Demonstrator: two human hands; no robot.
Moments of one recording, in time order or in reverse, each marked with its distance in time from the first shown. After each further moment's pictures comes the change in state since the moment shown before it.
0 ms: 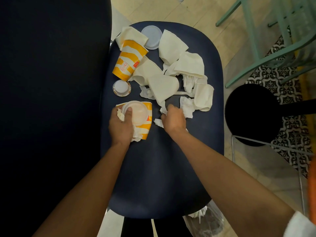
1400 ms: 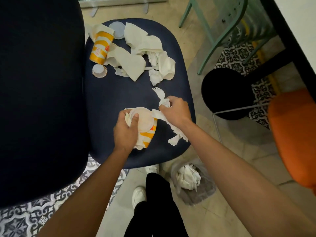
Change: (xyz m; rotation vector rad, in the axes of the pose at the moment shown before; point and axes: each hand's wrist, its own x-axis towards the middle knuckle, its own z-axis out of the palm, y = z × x) left_hand -0.176 -0.034 -0.037 0.138 -0.294 0.239; right_hand -0.178 0.087 -0.050 0.441 0.148 -0.019
